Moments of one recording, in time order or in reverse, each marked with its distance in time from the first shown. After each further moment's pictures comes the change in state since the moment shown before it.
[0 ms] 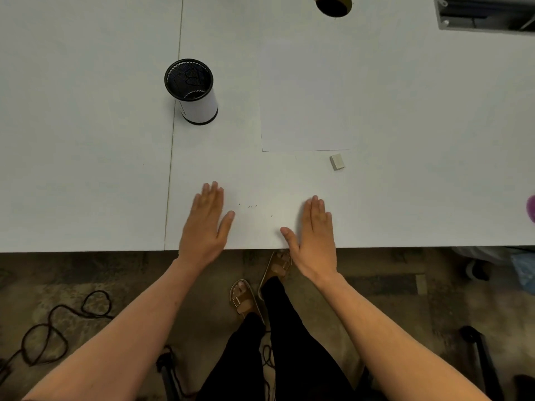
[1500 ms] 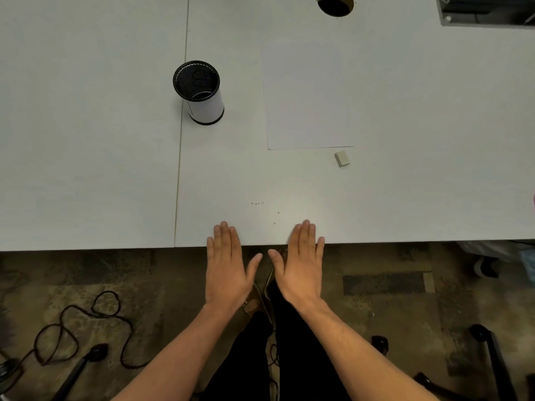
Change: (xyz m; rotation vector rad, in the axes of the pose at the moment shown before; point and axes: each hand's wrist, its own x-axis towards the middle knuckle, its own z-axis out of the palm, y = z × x) left_hand -0.076 0.034 0.041 0.254 -0.094 -0.173; right_hand -0.048 -0.039 0.035 -0.028 -0.019 0.081
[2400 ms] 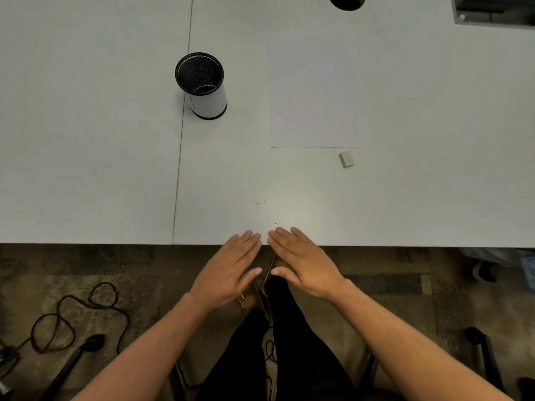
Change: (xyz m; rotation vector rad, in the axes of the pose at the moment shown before) left_hand 0.012 -0.027 -0.007 -0.066 -0.080 0.532; right_hand 0.033 0.043 -0.018 -0.054 -0.124 -0.748
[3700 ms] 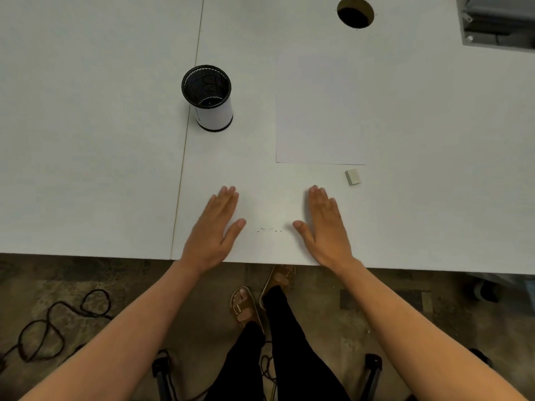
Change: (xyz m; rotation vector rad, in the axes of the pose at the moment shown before) left_hand 0.060 -0.042 -0.054 -0.296 0.236 -0.263; right_hand 0.051 0.055 -0.037 0.053 0.155 0.421
